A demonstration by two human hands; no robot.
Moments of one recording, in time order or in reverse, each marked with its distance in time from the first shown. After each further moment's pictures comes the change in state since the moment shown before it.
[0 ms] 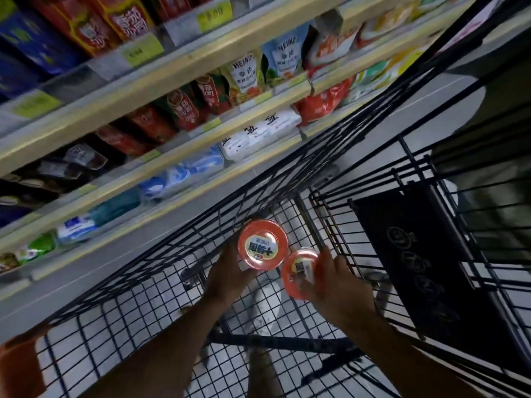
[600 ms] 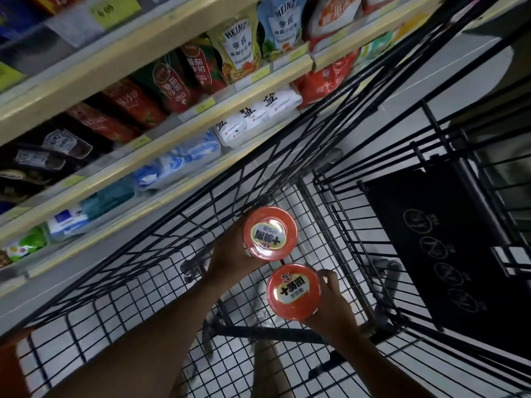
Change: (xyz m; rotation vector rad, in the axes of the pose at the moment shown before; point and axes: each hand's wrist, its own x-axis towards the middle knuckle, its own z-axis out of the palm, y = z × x) left_hand 0.022 0.008 -0.005 -0.122 -0.041 0.241; right_hand -0.015 0.001 0.110 0.616 -0.067 -0.029
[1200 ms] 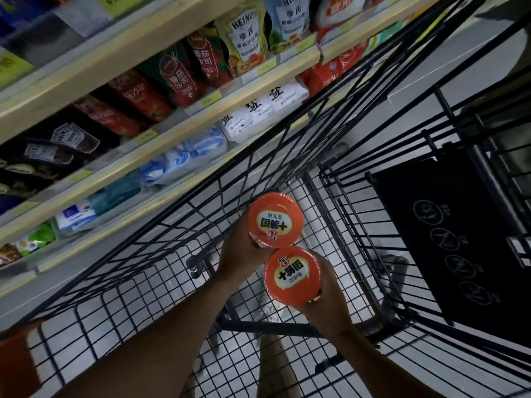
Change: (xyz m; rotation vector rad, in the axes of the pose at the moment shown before) left_hand -0.007 0.009 0.007 -0.149 0.089 -0.053; right_hand 0.001 -0.033 0.010 0.433 0.163 -0.098
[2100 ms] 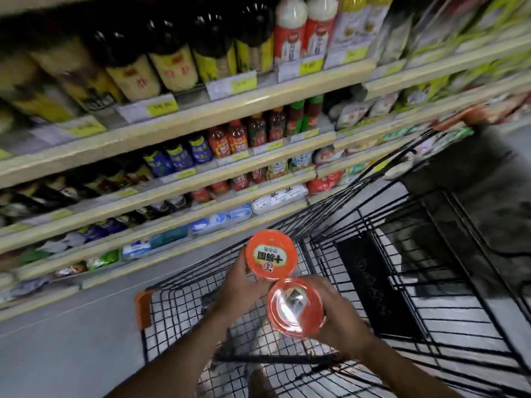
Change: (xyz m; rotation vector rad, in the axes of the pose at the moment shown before) left_hand -0.165 0.168 -0.115 -0.194 0.122 0.008; right_hand -0.102 -0.244 -0.115 -0.485 -0.299 -0.422
